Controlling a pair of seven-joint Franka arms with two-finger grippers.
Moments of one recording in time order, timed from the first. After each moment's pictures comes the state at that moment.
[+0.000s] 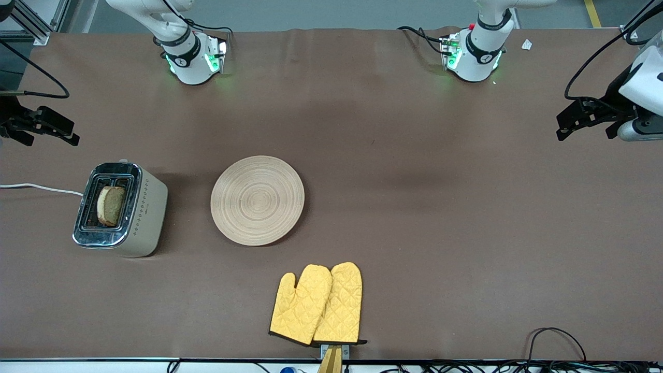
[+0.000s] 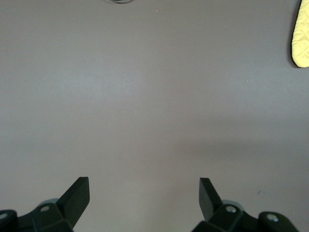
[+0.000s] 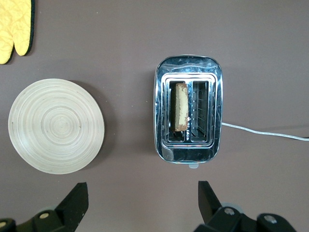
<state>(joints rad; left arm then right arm) -0.08 -0.04 -0.03 -1.59 0.03 1.61 -0.12 -0.03 -0.02 -0.01 -1.58 0.02 1.57 -0.03</state>
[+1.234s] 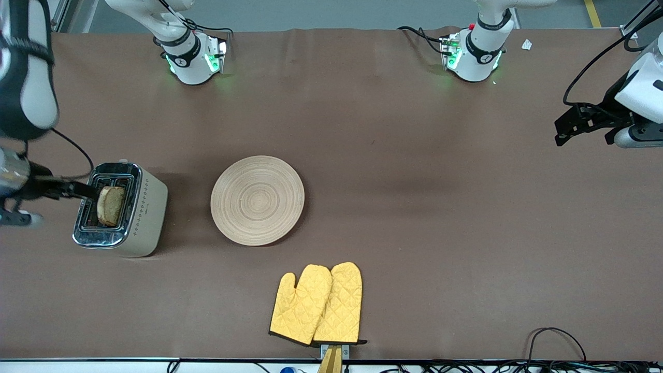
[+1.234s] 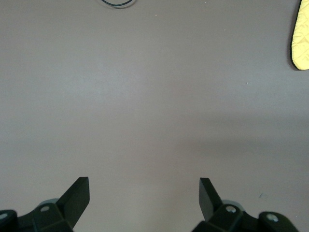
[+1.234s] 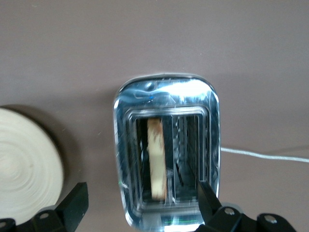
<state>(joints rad) -0.09 -0.01 -0.03 -1.55 0.04 1.61 -0.12 0.00 0.32 -0.13 -1.60 0.01 1.84 -0.05</state>
